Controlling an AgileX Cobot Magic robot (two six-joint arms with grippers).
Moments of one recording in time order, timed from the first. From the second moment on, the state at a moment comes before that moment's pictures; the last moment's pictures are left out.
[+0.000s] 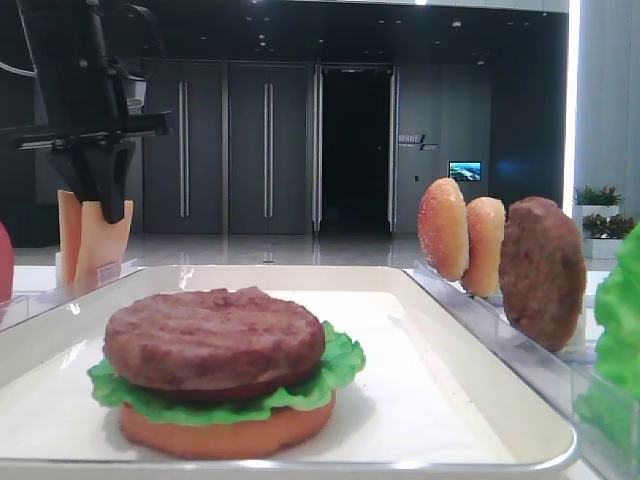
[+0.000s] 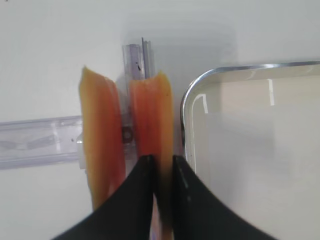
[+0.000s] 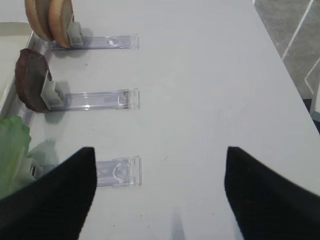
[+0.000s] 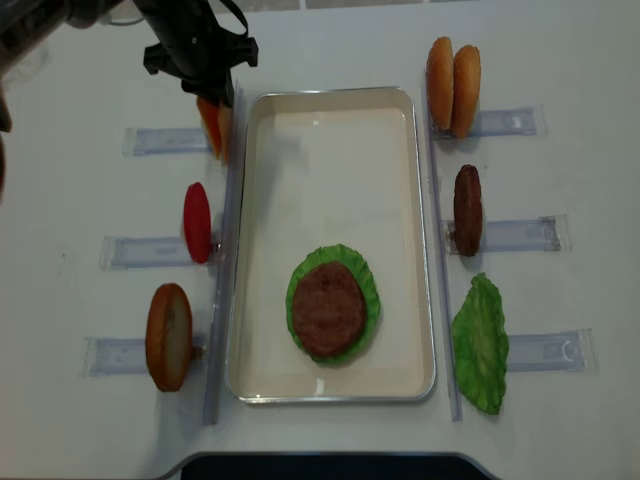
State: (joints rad) left arm -0.25 2.05 -1.64 0.00 0.92 -0.19; right arm -0.04 -0.01 -0.50 0.04 1.14 -0.06
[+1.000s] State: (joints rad) left arm -0.25 2.03 -1.64 -0.09 0.95 -0.19; right arm -0.04 -0.01 -0.50 0.04 1.14 -0.06
